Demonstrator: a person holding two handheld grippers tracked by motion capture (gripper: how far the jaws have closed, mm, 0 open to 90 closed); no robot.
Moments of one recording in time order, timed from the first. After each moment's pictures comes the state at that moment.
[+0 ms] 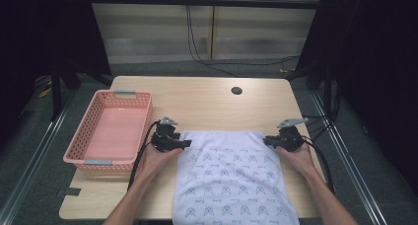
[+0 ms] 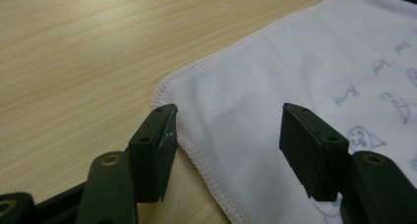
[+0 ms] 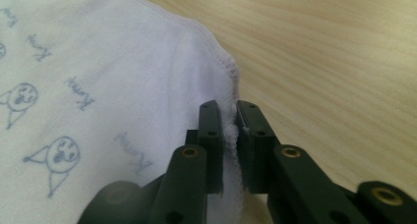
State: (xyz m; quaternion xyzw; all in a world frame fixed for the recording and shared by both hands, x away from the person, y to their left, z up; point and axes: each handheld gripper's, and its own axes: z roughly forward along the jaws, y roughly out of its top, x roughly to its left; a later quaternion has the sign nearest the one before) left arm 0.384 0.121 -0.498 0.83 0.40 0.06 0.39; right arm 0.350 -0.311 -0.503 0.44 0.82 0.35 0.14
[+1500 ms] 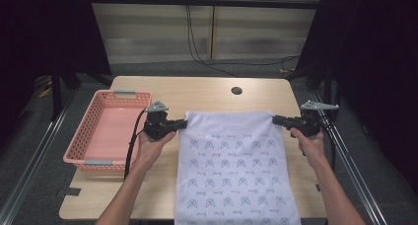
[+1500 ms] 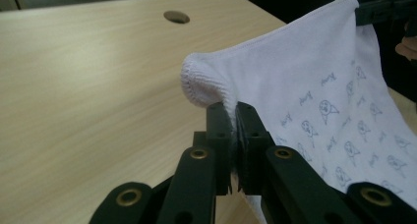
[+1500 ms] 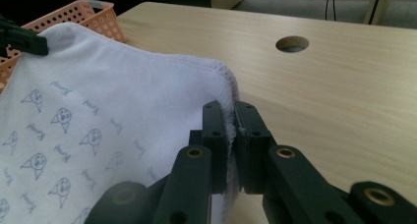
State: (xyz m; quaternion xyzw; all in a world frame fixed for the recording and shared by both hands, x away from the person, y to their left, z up) left arm 0.385 0.135 -0.427 0.79 0.35 0.06 0.51; right arm 0.351 -0.341 -0.435 0.44 0.73 0.50 0.14
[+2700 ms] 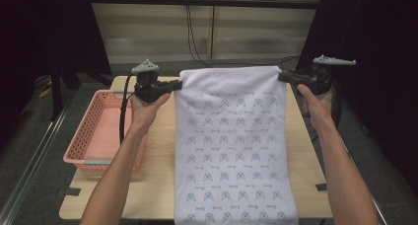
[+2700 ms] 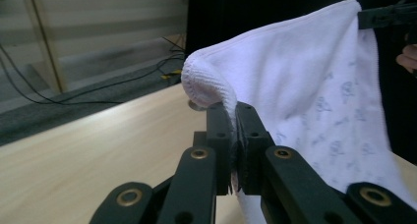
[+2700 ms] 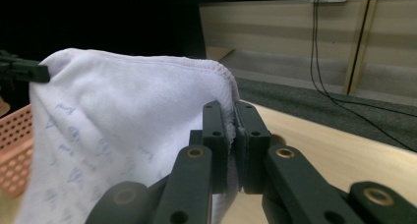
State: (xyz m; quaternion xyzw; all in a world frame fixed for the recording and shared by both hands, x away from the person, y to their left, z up) left arm 0.425 0.143 -0.343 0.75 0.33 0.11 0.56; right arm 0.407 -0.343 -0.328 0.43 0.69 0.55 0.18
